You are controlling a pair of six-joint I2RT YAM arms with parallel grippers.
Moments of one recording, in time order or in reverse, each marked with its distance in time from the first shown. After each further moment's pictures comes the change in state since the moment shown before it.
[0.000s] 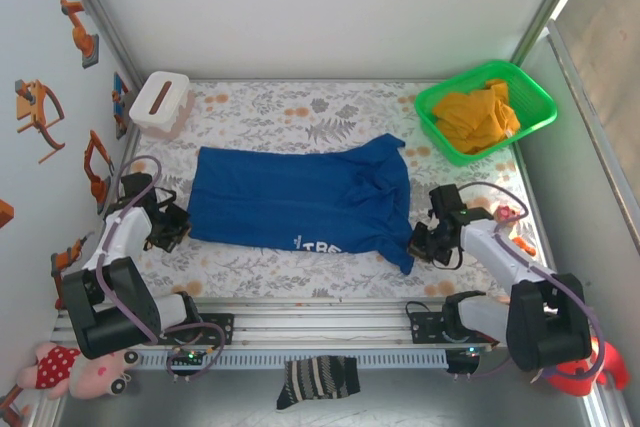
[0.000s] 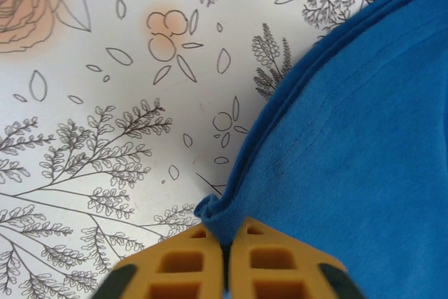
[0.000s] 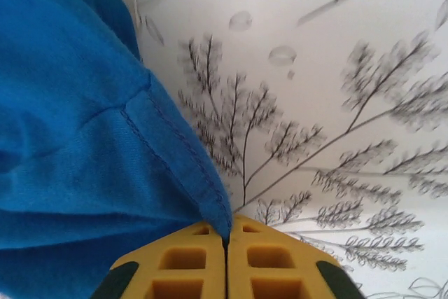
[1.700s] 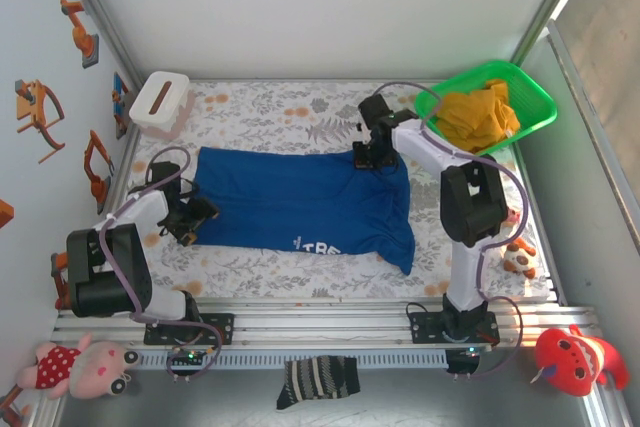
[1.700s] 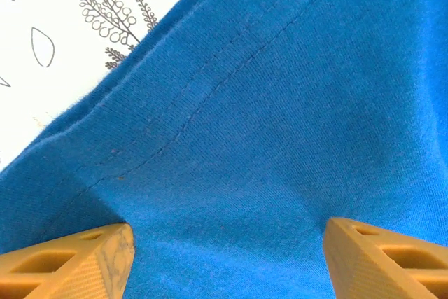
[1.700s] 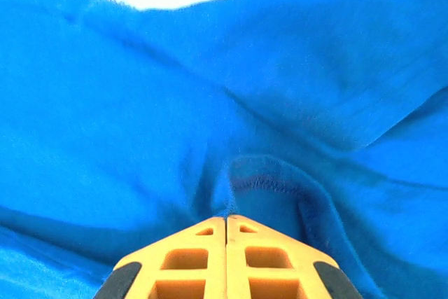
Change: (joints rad) left arm -0.186 0.201 0.055 0.091 -0.017 0.006; right arm 0.203 0.829 1.052 -0.070 0.165 -0.346
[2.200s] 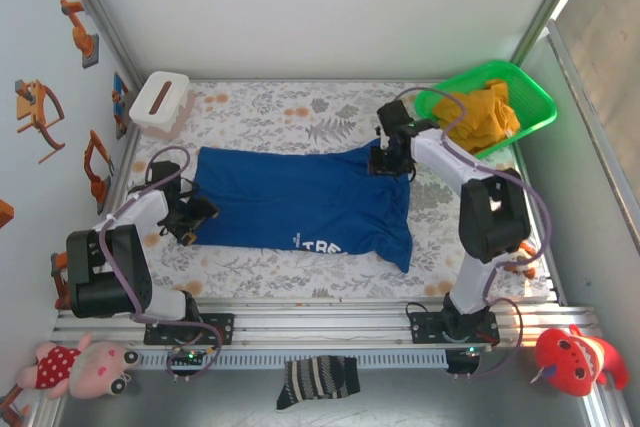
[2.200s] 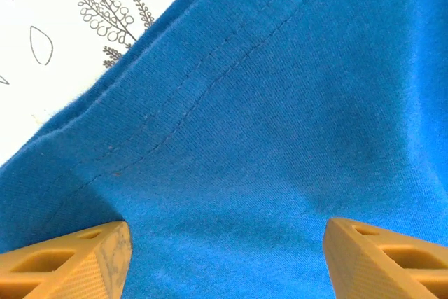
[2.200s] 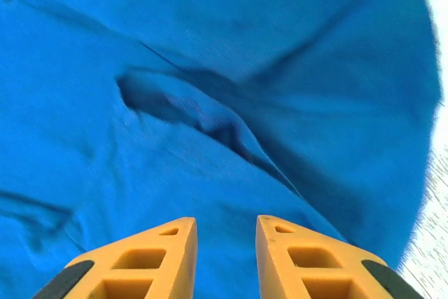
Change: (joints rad) left arm 0.000 -0.014 0.007 -0.011 0.001 -0.006; right arm -0.054 -0.199 -0.237 0.047 0.045 0.027
